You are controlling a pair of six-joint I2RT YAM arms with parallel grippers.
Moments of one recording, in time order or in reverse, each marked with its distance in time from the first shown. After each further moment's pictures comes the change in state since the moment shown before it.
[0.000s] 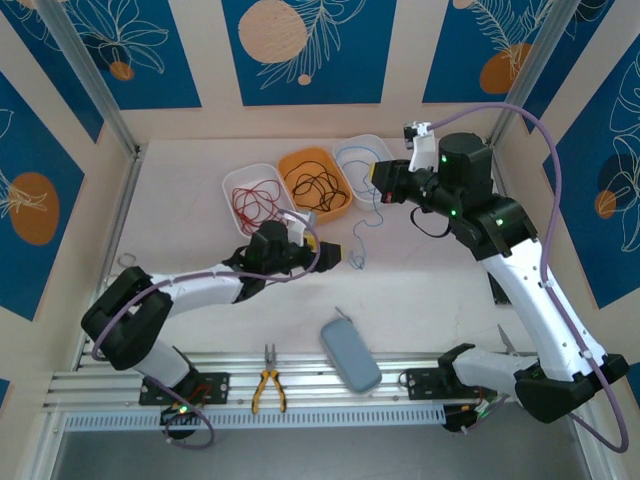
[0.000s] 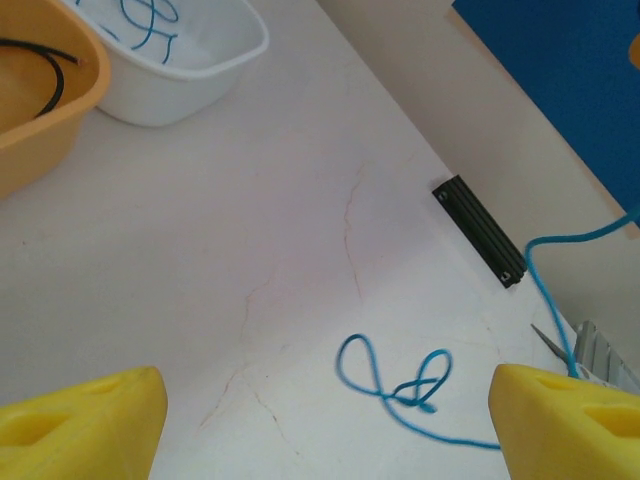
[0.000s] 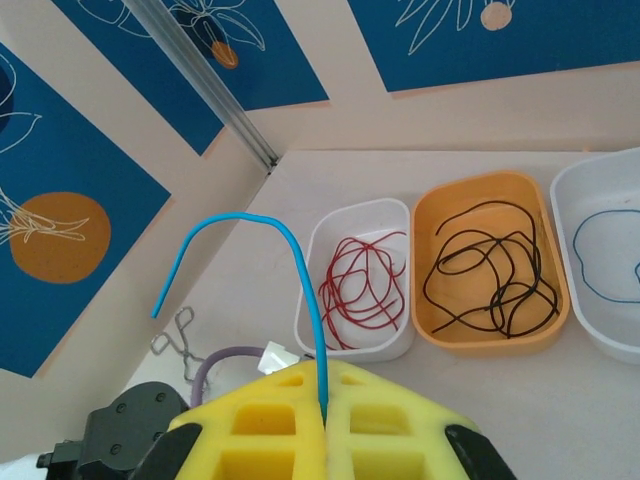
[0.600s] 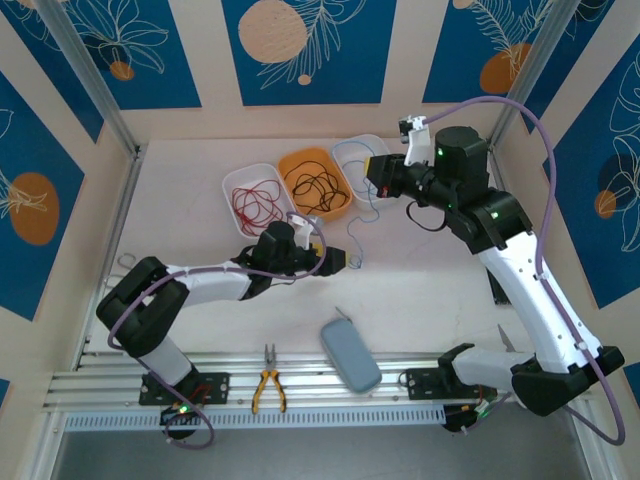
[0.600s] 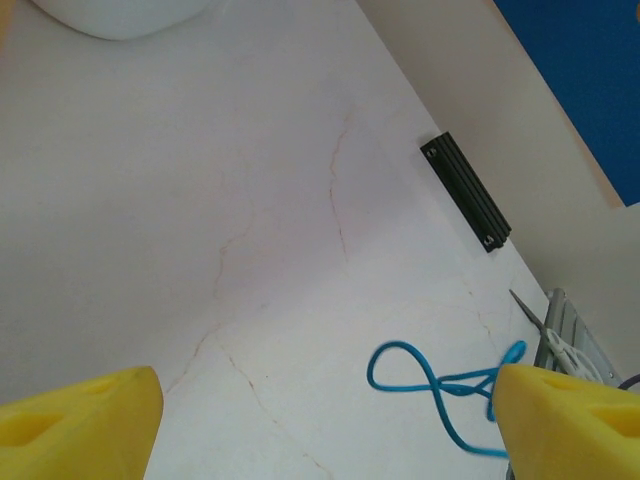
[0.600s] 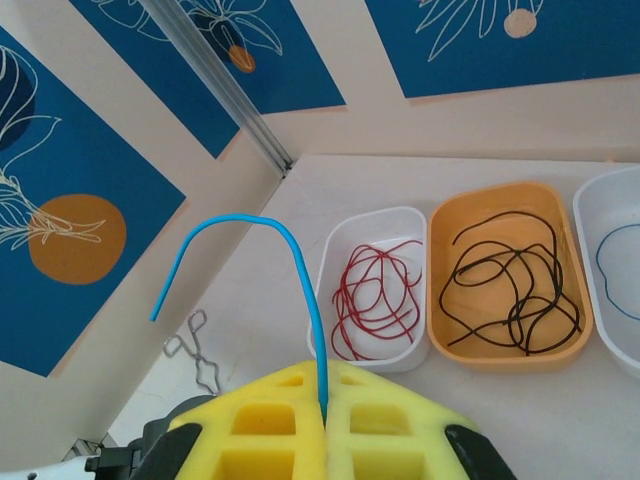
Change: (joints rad) left arm 0.000 0.084 0.018 0.014 0.100 -0.057; right arm 0.000 0.041 0.029 0.025 -0.032 0.001
